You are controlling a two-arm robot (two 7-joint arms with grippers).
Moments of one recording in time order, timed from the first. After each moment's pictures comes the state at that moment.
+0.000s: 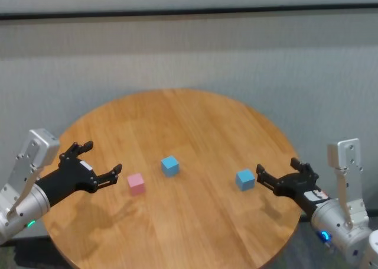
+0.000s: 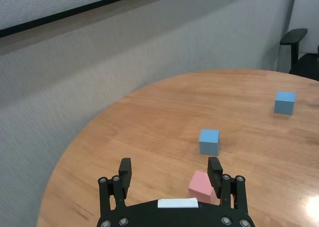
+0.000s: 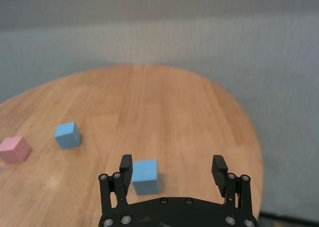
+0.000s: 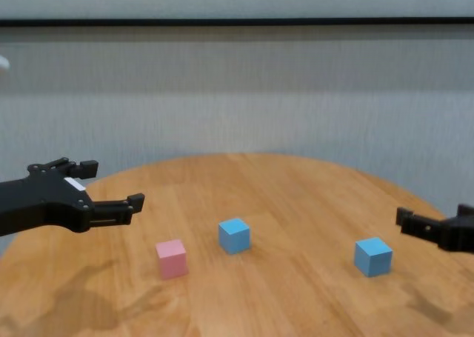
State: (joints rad) left arm -0.24 0.47 0.30 -1.33 -0.23 -0.14 -0.49; right arm 0.12 0.44 -0.36 -1.47 0.49 0.06 0.04
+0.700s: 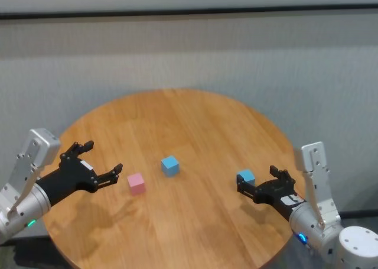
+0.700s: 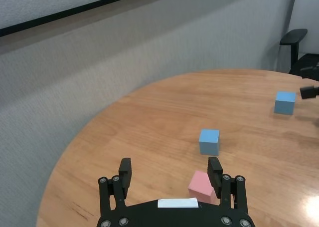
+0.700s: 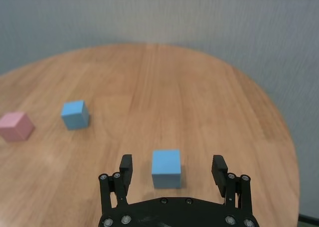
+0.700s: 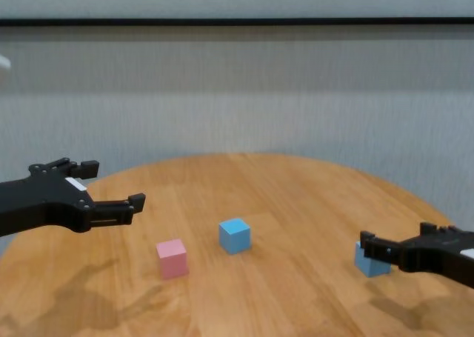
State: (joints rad) left arm -0.24 0.47 0.30 -1.32 -0.23 -0.13 -0.49; right arm 0.18 0.37 -0.40 -1.37 0.43 0.12 0.06
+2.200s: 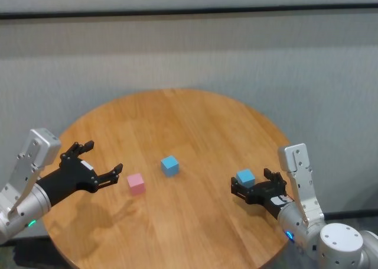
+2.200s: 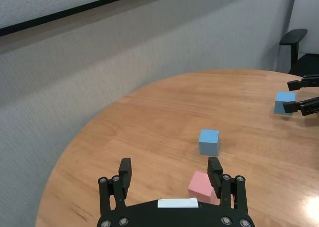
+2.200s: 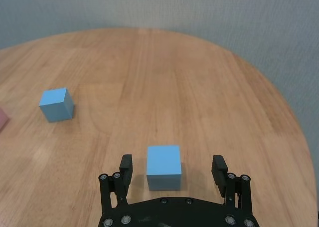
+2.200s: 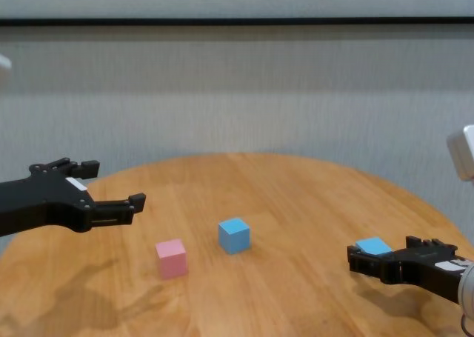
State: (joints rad) left arm -0.24 0.47 0.30 -1.32 -0.23 -0.13 -0.49; right arm 0.24 0.27 -0.40 -1.22 0.32 0.11 0.06
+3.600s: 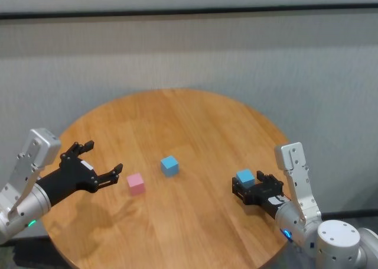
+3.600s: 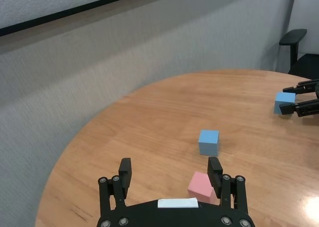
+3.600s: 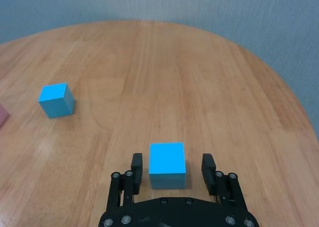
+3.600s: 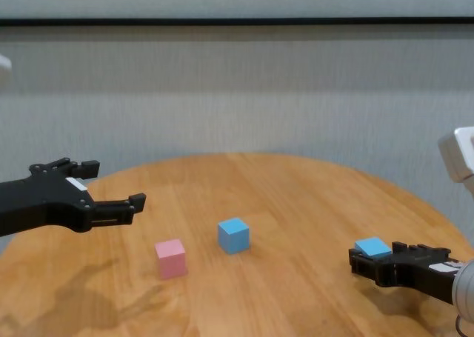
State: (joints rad) left arm -0.24 0.47 0.30 -1.32 -0.23 -0.13 -0.49; right arm 0.25 0.23 -0.36 -1.20 0.28 0.15 0.10
